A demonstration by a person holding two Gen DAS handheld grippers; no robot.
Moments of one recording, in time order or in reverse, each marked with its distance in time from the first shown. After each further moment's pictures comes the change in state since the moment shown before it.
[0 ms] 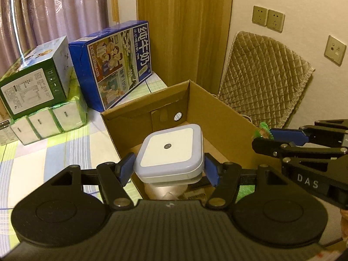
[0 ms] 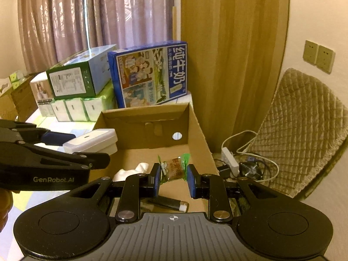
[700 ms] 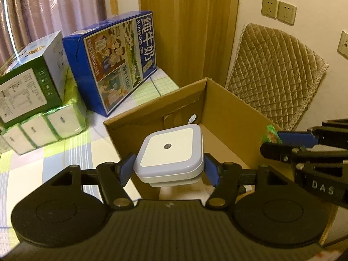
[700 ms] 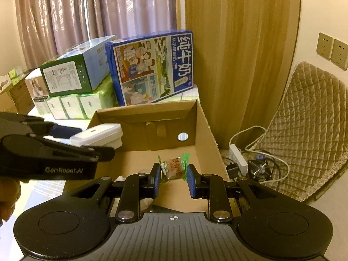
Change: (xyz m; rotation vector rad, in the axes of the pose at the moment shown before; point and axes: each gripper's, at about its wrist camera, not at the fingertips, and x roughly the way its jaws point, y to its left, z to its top) left arm 0.053 0.032 0.021 0.026 0.032 -0.004; right arm 0.049 -0.003 0.016 0.004 0.050 0.026
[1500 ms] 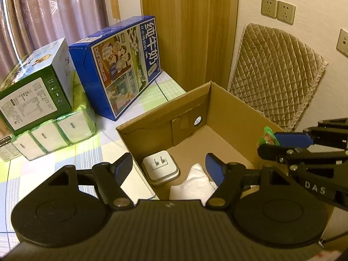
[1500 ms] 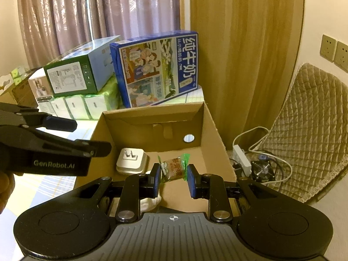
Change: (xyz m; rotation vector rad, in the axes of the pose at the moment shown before) left arm -0.022 0.005 0.005 0.026 0.005 0.025; right arm -0.002 0.010 0.006 -0.004 0.003 0.013
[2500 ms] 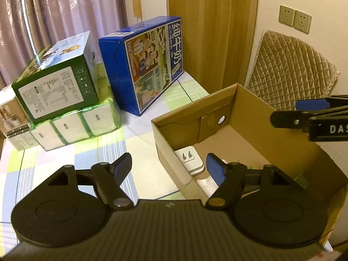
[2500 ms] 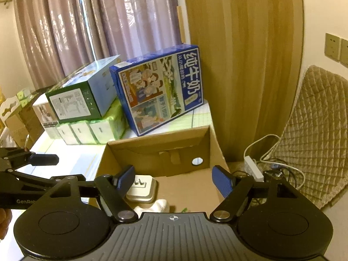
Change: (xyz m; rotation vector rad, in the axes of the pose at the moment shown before) left arm -0.017 0.041 -0.015 -0.063 -0.015 0.056; right arm 0.004 -0.017 0.029 0.078 -0.059 0.071
